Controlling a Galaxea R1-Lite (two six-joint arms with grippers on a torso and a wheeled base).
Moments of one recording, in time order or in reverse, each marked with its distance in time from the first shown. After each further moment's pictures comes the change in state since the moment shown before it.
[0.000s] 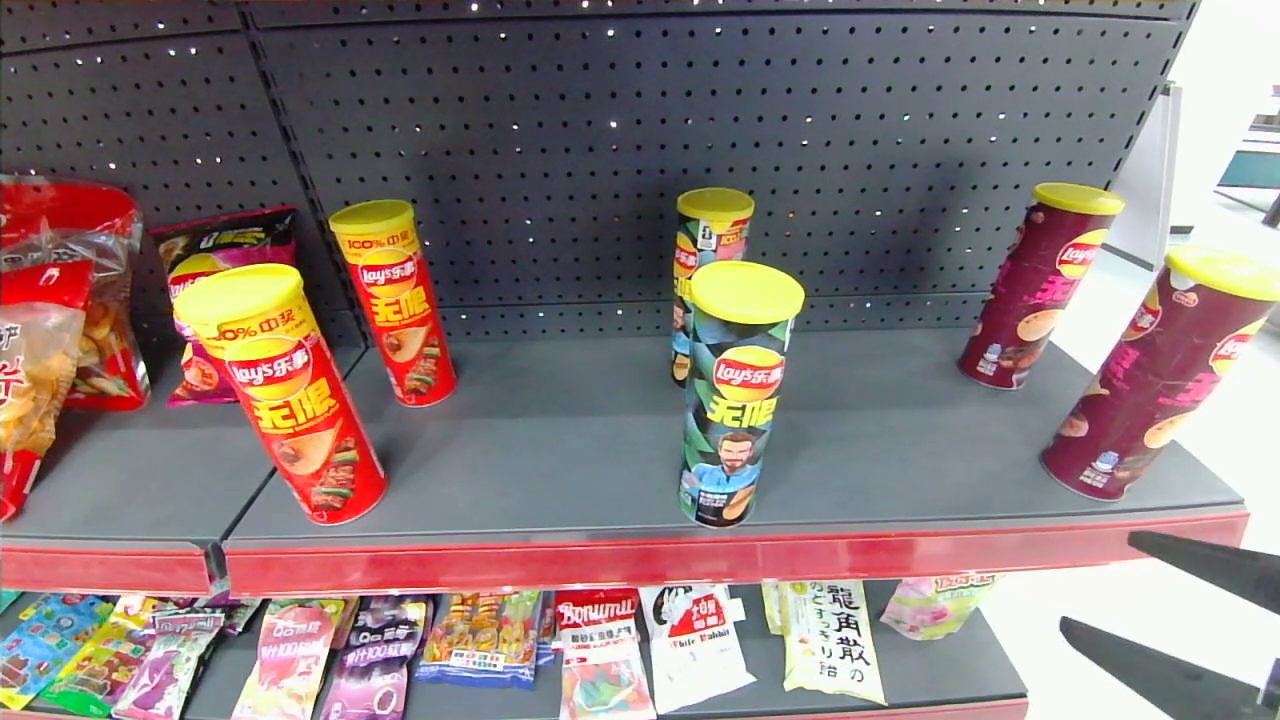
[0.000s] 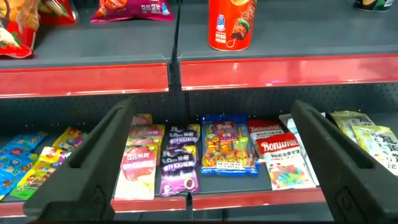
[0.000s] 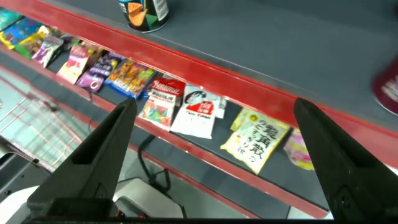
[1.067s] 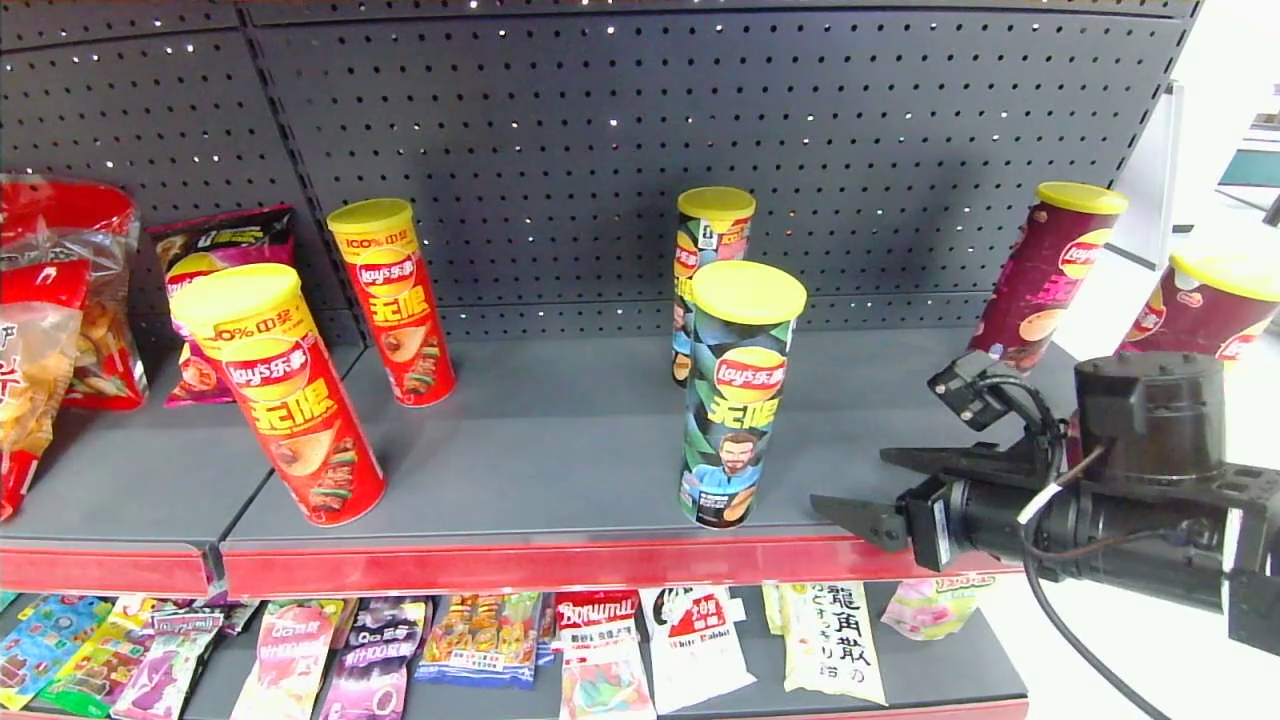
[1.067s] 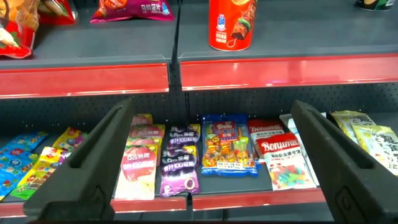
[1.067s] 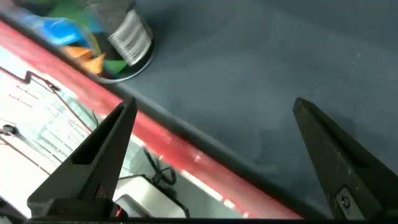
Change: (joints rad) left arm -0.001 -0.002 0.000 0.000 0.000 0.002; right arm 0.112 0.709 -0.219 -0.345 -0.051 0.014
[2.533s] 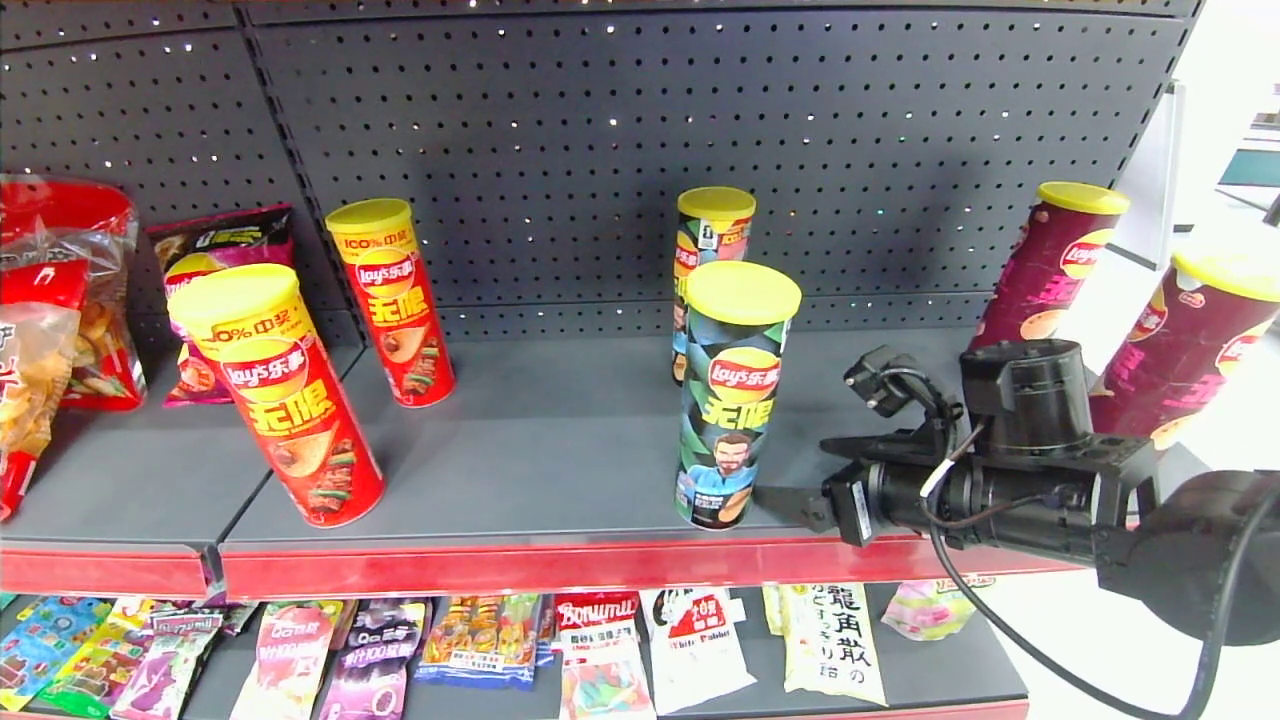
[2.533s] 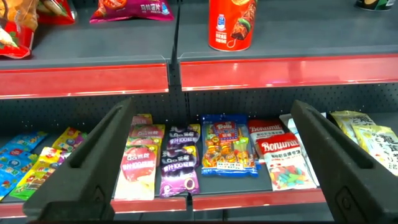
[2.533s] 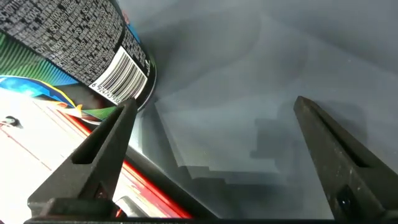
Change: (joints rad) left arm 0.000 0.000 0.000 0.000 0.000 -0.001; right arm 0.060 0.169 -0.133 0.000 -0.001 -0.003
